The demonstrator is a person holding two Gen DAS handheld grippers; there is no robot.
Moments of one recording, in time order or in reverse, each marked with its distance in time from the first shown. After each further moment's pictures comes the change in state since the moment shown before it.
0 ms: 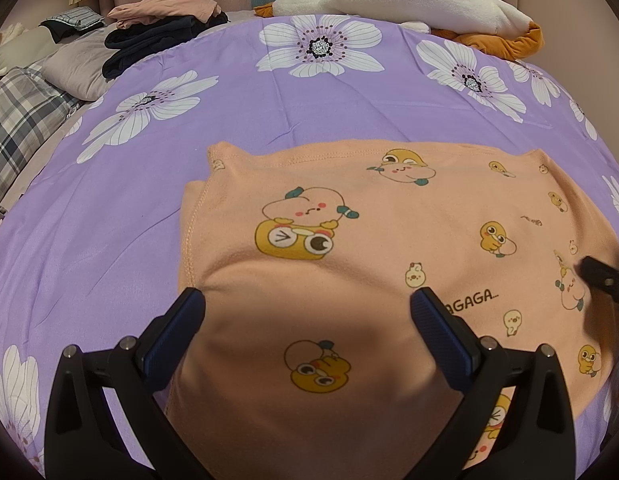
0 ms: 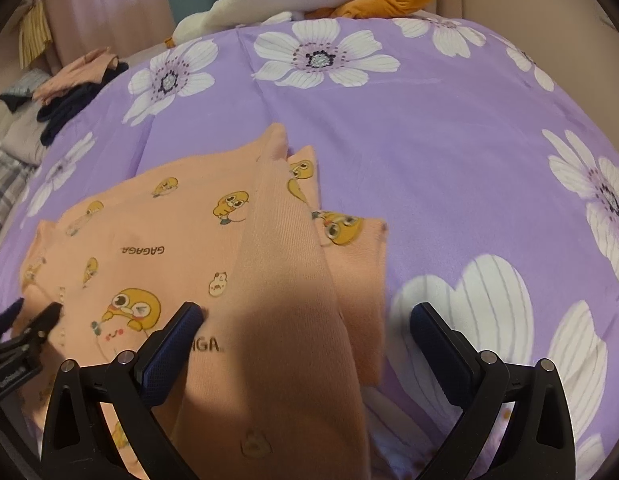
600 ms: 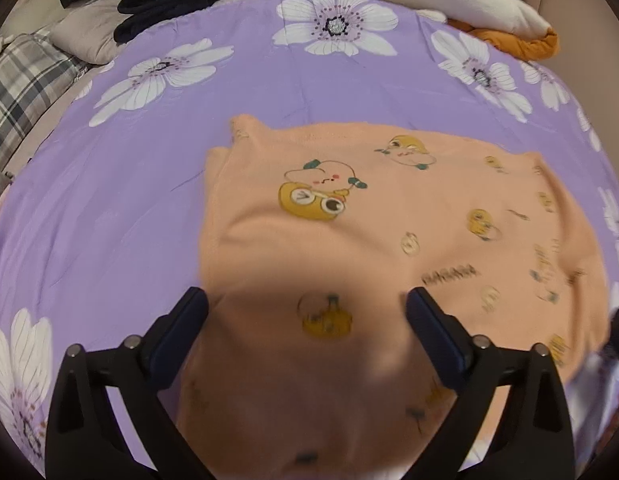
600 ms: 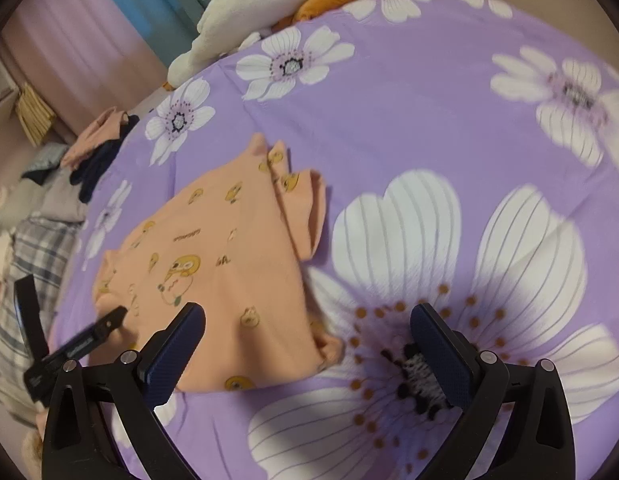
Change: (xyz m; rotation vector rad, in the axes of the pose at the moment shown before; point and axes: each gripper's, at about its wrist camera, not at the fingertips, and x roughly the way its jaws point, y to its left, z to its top) left arm -0.031 0.010 0.001 -0.079 0.115 -0.022; right arm -0.050 -0.046 -0.032 0.240 0.032 0.212
